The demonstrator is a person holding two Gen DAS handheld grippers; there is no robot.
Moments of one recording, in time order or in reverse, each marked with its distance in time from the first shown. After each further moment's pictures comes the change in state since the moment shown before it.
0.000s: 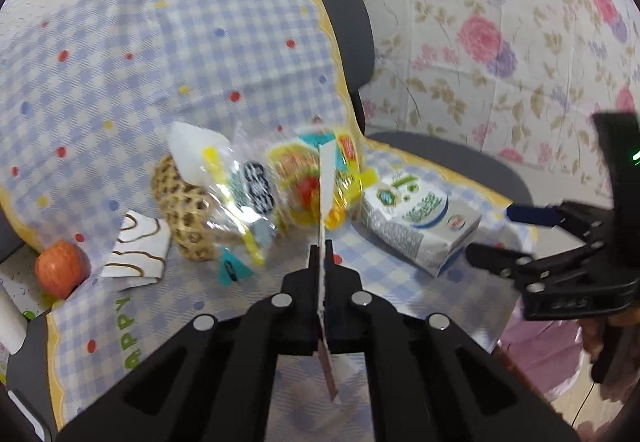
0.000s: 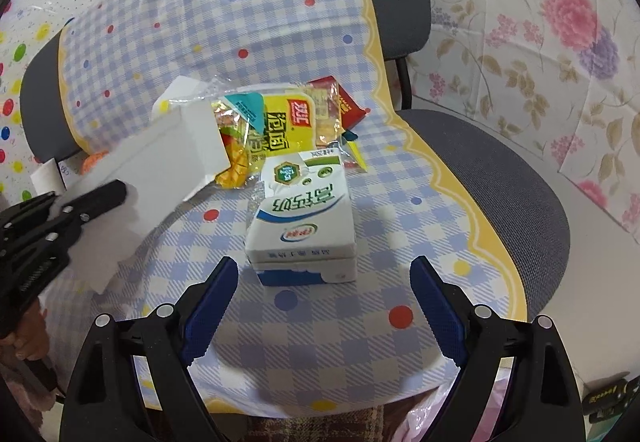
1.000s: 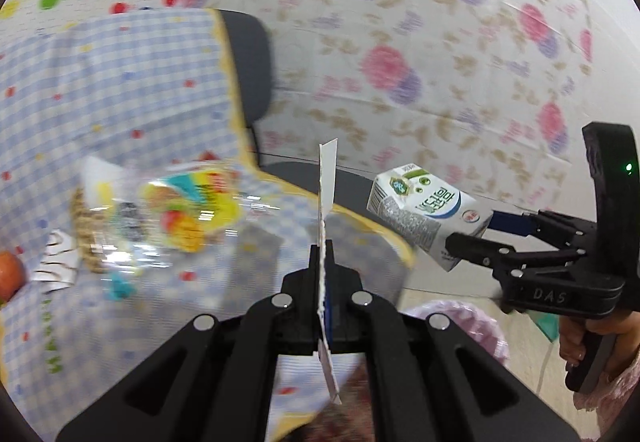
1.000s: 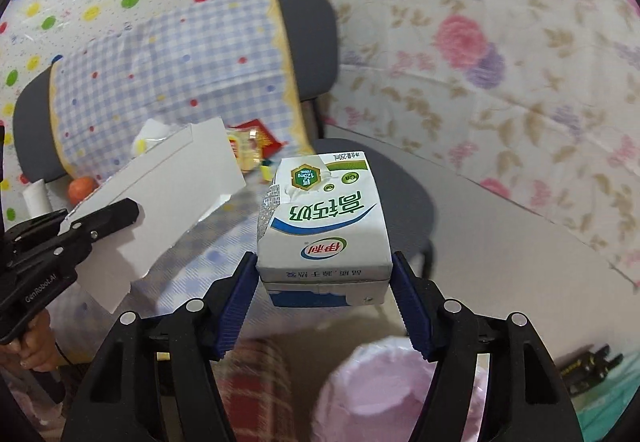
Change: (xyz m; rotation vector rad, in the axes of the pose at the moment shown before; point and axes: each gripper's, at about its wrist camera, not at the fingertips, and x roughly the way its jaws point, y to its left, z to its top) left arm -0.039 -0.100 0.002 0.028 -0.082 -0.268; right arm -0.126 -0.058 -0.044 0.071 -0.127 -0.191
